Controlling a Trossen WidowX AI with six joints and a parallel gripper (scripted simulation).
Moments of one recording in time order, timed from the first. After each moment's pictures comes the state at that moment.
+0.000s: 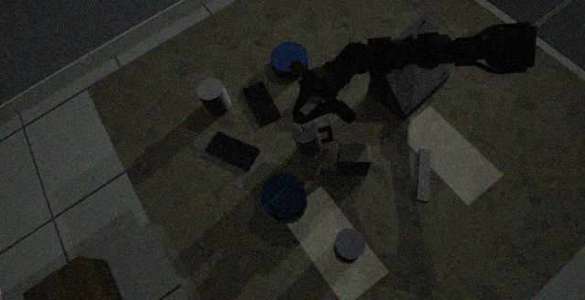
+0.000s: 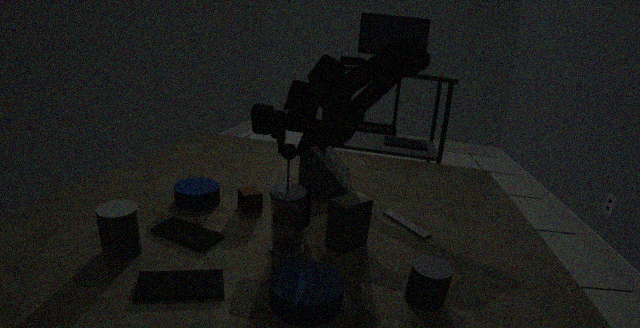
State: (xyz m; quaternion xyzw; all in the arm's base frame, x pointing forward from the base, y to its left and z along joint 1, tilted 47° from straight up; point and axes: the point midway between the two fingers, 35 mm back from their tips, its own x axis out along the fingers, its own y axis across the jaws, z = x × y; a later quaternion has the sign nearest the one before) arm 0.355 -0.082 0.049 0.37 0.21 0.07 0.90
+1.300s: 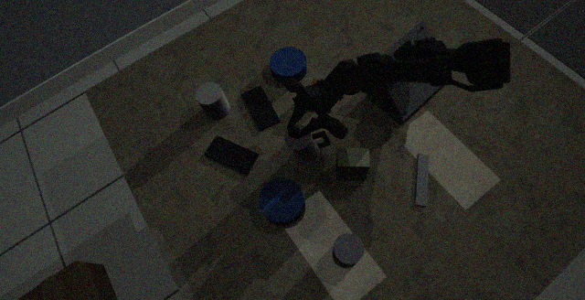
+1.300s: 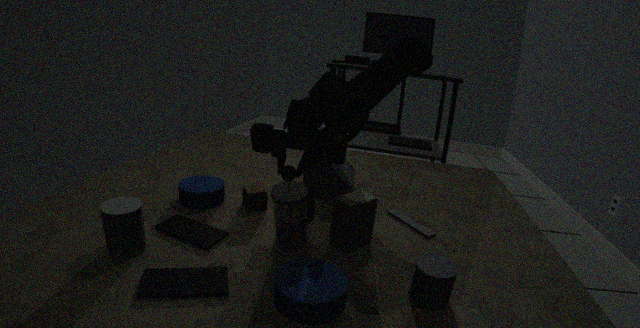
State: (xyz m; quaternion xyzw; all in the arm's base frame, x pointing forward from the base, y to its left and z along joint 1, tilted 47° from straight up) arm 0.370 -0.056 0.020 0.38 0.22 0.07 0.89
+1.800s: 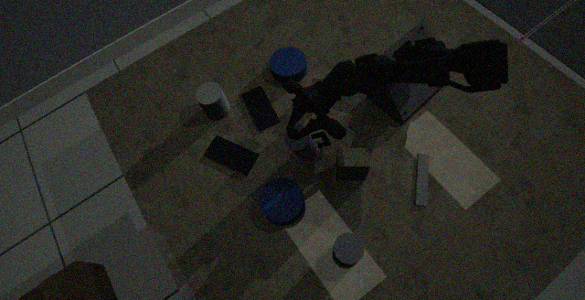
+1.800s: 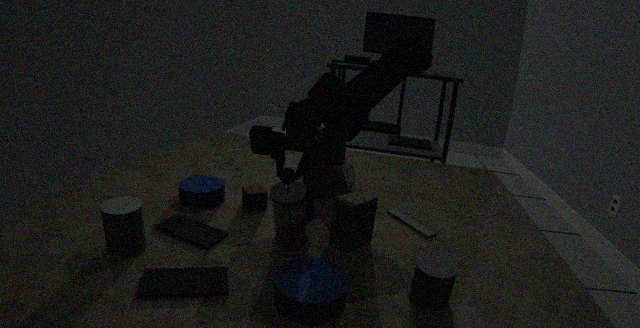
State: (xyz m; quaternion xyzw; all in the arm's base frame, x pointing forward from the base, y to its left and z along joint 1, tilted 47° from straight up) arm 0.373 -0.054 0.017 0.38 0.23 0.08 0.89
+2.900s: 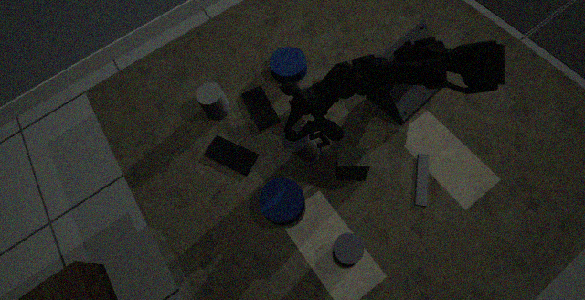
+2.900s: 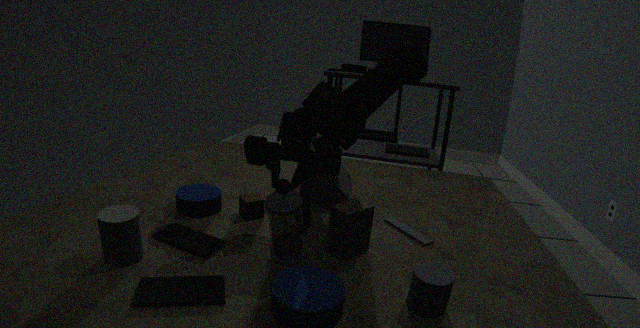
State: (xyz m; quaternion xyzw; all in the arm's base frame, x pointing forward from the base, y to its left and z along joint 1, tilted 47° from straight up) arm 0.380 -0.053 0.015 0.39 0.23 0.08 0.89
